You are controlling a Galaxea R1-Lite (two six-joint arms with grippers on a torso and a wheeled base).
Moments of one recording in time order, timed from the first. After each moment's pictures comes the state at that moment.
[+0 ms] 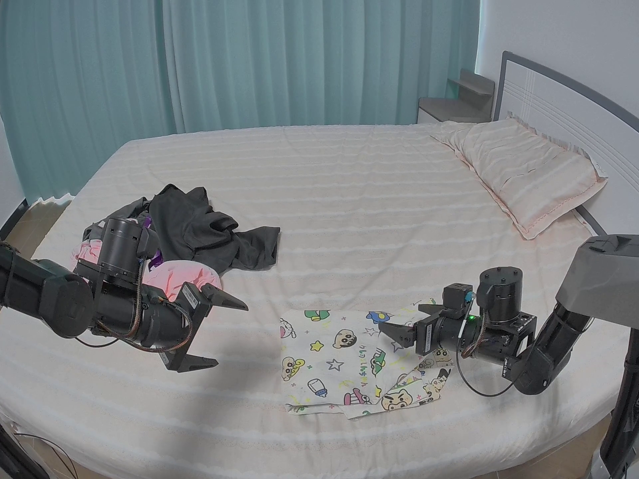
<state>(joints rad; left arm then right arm) -0.28 1.74 -0.81 -0.09 -0.44 -1.17 0.45 2.16 -0.59 -1.19 0.19 0.16</state>
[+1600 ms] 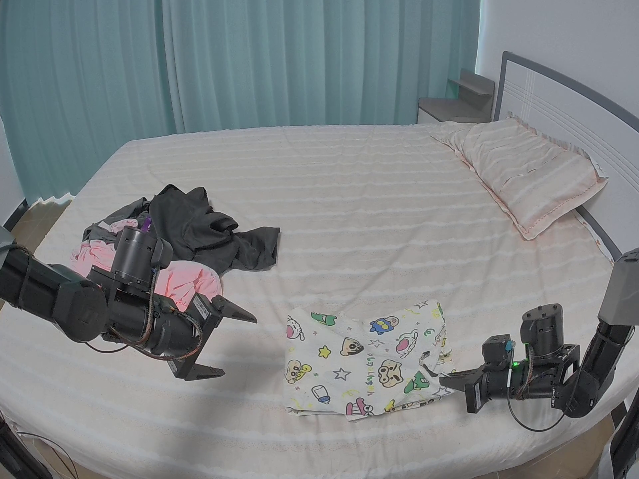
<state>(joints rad) -0.30 1.79 -0.81 -0.09 -0.44 -1.17 0.34 2.02 -0.23 -1.11 0.36 -0.04</state>
